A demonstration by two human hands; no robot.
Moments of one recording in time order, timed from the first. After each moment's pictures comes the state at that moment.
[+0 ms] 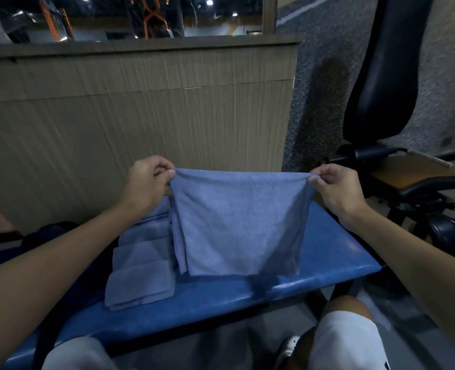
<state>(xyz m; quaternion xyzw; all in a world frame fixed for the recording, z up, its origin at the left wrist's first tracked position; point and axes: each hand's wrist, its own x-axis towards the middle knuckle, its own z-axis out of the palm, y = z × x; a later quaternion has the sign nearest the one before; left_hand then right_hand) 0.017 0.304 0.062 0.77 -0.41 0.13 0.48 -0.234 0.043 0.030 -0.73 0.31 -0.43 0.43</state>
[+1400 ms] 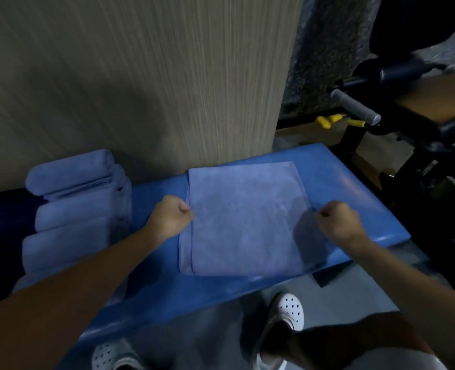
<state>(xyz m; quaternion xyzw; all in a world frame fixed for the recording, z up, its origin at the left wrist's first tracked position) 0.056 0.181 -0.178 0.89 -0.29 -0.20 0.30 -0.219 -0.053 -0.201 -0.79 0.53 -0.10 0.28</state>
